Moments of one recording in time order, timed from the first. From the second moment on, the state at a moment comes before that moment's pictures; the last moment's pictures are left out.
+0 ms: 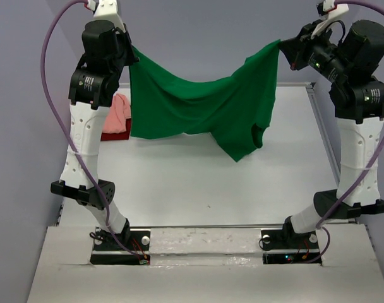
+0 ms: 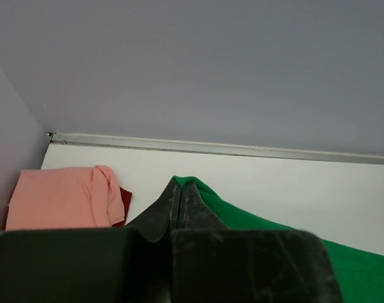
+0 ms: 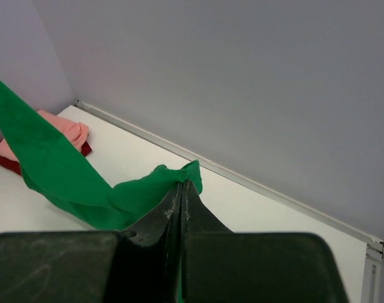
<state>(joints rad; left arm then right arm) -0.28 1.67 2.34 -0.81 -0.24 -0.19 0.14 1.54 2.31 -0.75 -0.38 -0.04</state>
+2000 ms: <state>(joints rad) -0.53 1.19 2.07 -0.80 -0.56 -0.10 0.63 0.95 1.86 -0.60 0.67 -0.43</state>
